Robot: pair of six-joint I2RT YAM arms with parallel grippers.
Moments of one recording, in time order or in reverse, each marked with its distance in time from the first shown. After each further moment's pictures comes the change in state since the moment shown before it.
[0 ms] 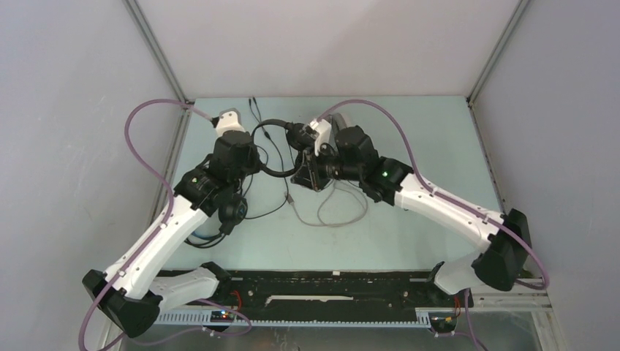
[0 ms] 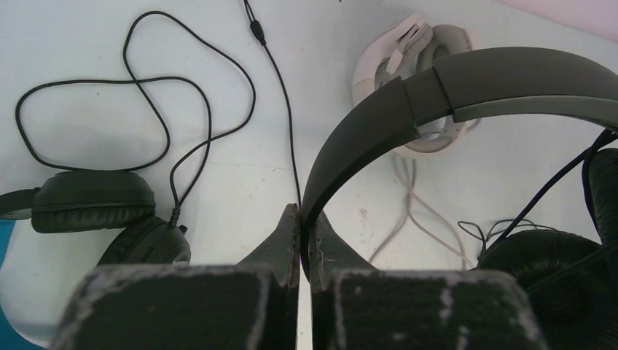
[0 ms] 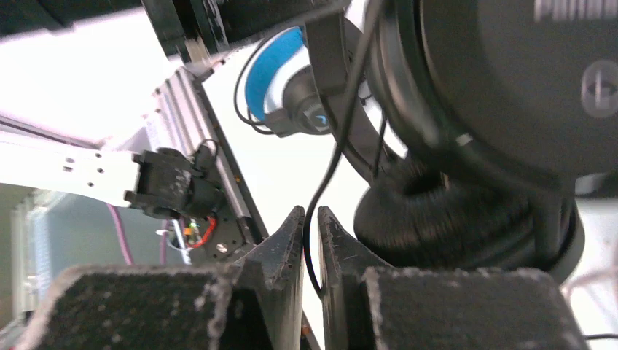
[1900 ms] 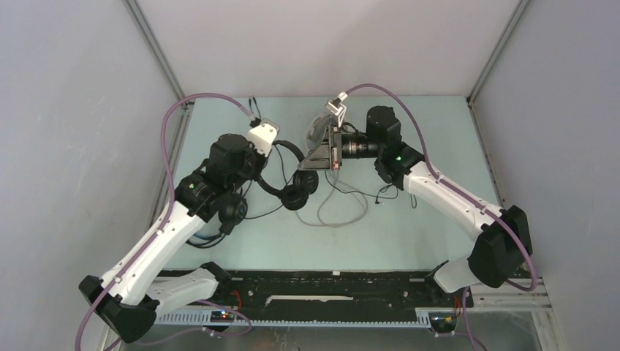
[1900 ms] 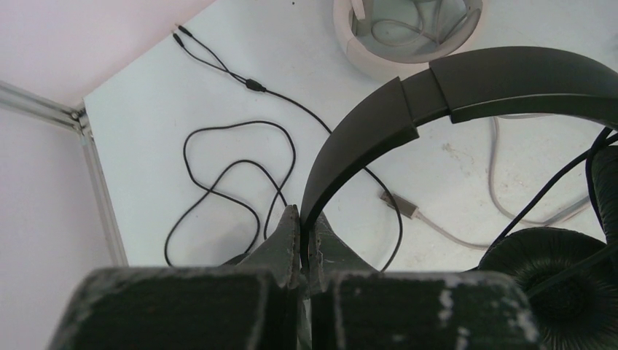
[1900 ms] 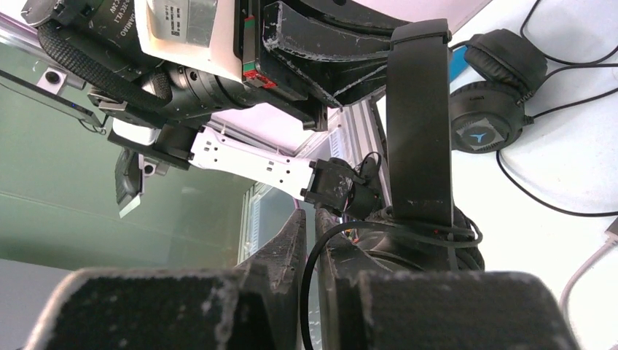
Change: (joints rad) left arm -0.012 -0.052 -0.035 0.071 0.246 0.800; right arm -0.233 -0.013 -0.094 0.373 -0.560 0.468
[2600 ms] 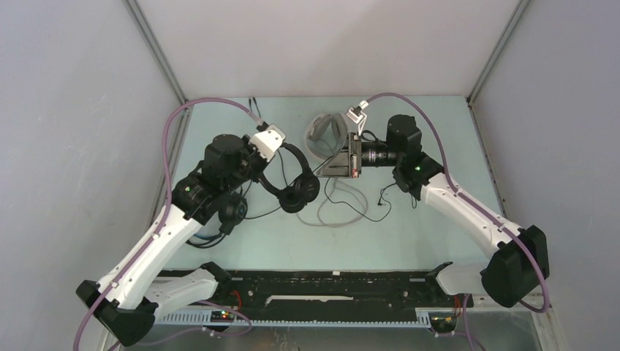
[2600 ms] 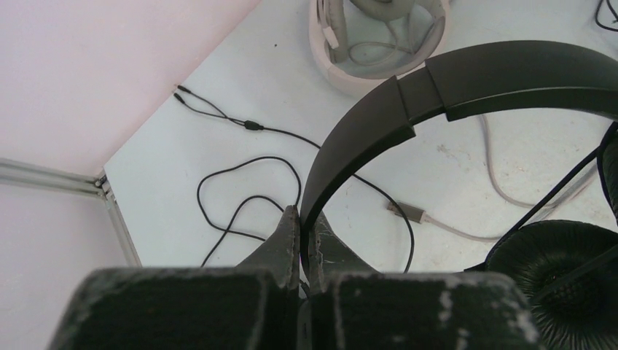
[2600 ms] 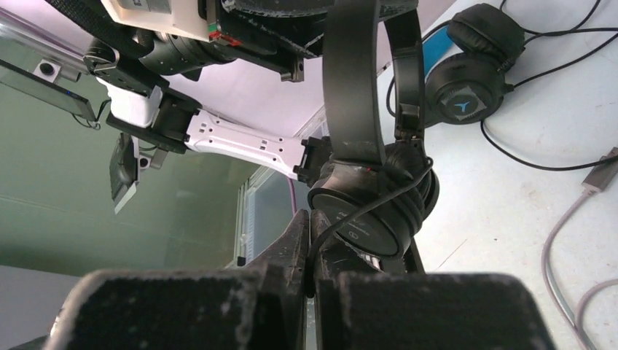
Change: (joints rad) left arm 0.003 -0.025 0.000 0.026 0.127 0.161; right arm -0.090 -0.143 -0.147 -0.038 -0.050 -0.034
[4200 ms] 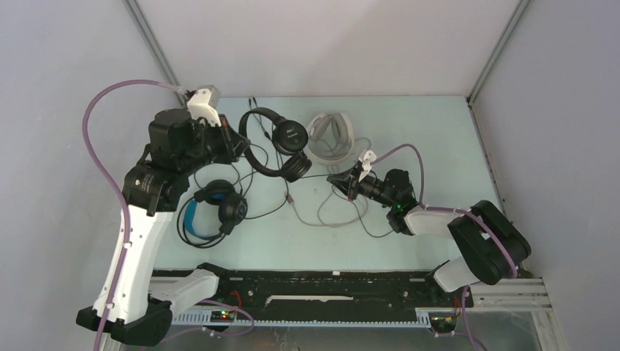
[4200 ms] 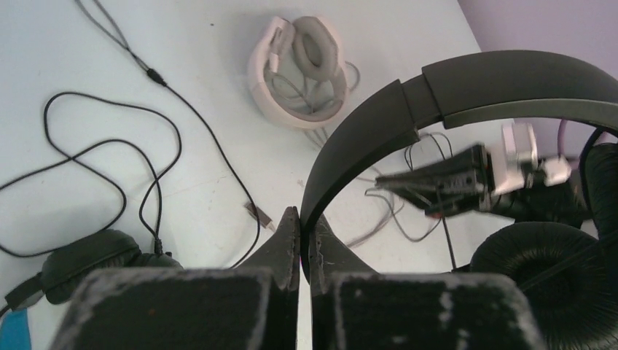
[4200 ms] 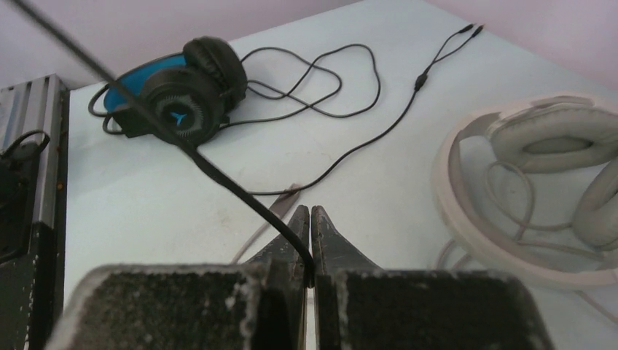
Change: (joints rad) left arm 0.294 0.039 0.382 -0.323 0.261 -0.694; right arm 0.038 0.187 -0.624 0.967 0.468 -0.702
